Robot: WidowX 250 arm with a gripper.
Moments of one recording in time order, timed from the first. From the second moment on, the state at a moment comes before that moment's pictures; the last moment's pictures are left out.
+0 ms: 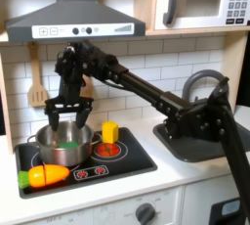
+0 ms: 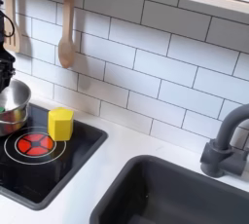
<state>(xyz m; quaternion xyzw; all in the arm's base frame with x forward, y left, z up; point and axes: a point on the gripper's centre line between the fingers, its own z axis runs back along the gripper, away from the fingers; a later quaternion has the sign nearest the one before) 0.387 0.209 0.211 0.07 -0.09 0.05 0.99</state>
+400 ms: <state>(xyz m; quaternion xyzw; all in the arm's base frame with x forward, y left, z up) 0.388 0.207 0.207 0.06 -0.08 0.06 0.99</state>
